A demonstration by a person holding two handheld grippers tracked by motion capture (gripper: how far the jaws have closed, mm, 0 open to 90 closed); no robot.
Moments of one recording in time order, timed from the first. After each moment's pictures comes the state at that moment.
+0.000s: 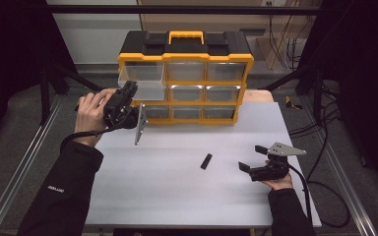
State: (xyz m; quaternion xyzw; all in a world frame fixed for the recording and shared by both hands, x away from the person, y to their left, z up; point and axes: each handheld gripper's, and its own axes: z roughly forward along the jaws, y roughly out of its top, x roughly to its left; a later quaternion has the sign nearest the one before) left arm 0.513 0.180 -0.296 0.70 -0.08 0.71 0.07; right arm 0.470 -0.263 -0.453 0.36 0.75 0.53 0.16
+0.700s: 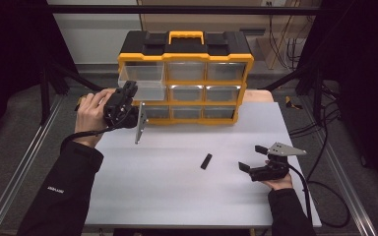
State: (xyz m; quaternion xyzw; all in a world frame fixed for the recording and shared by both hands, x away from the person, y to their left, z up) left arm 0.513 0.179 -0.292 0.71 -0.06 0.70 0.08; right arm 0.471 -0.263 -0.453 0.36 0.75 0.53 0.17
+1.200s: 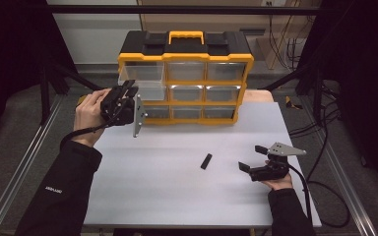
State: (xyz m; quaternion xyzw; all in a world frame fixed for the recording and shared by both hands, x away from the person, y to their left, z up) left arm 0.512 0.180 -0.280 0.74 0.02 0.65 0.16; right arm 0.471 -0.263 -0.453 0.36 0.75 0.53 0.16
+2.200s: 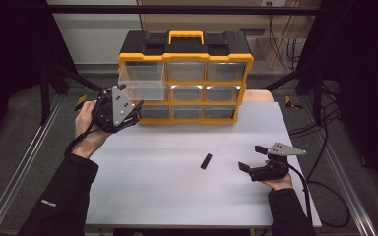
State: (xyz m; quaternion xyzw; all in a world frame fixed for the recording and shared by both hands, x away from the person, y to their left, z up) left arm 0.494 0.194 -0.277 0.75 0.23 0.49 0.37; right arm 0.470 -0.263 -0.453 0.36 0.75 0.53 0.16
